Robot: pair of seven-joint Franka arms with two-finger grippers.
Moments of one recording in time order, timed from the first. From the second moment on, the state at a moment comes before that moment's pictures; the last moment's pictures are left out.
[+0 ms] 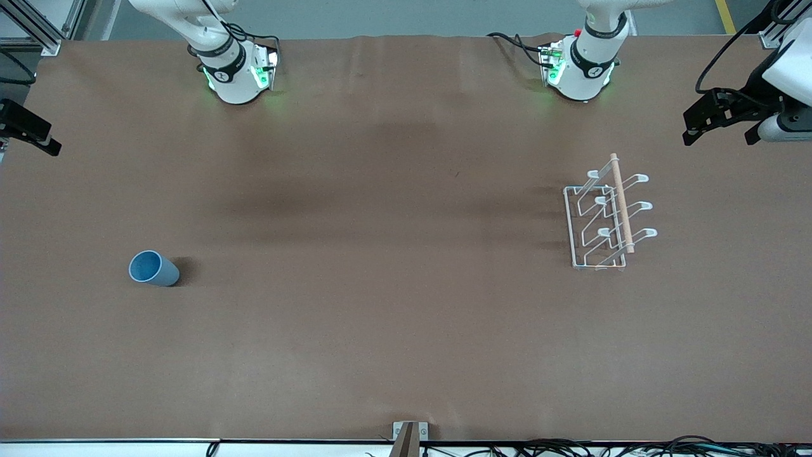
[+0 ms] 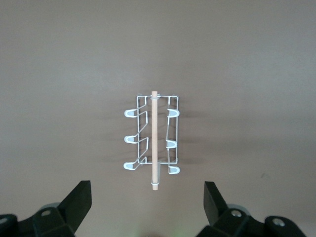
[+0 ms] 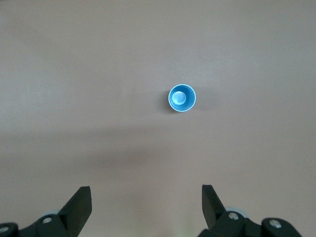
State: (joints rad) left arm 0.09 -0.09 -0.20 -1.57 0.02 1.51 -0.08; right arm -0.01 -0.01 -0.08 -1.43 0.02 1.44 -0.01
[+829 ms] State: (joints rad) left arm 0.10 -0.09 -0.19 -1.57 0.02 1.51 -0.08; right arm -0.03 0.01 -0.08 -1.51 0.02 1.54 -0.02
